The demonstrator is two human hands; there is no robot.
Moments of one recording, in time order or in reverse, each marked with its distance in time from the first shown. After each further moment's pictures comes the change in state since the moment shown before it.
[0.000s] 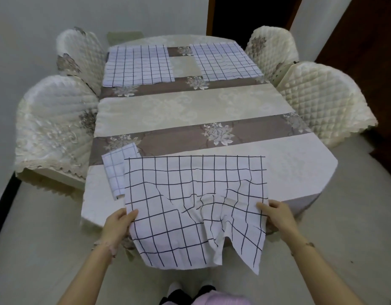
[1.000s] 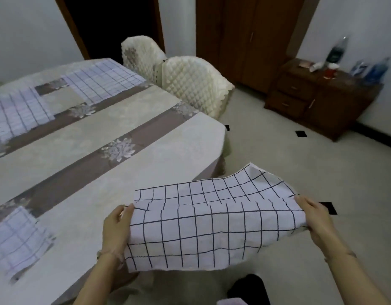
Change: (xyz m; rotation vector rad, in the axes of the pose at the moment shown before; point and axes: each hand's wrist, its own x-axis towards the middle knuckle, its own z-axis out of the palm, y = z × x) left_hand -0.059 0.055 0.176 0.190 -0.314 0.423; right_hand -0.125 0.152 -0.206 0.515 0.625 0.002
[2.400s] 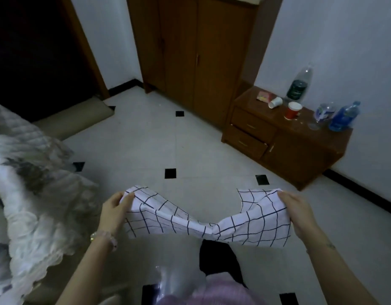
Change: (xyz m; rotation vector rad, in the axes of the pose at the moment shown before) left_hand 0.397 0.261 0.604 0.014 -0.188 0.061; right_hand 0.642 -0.265 -0.107 -0.075 0.032 0.000
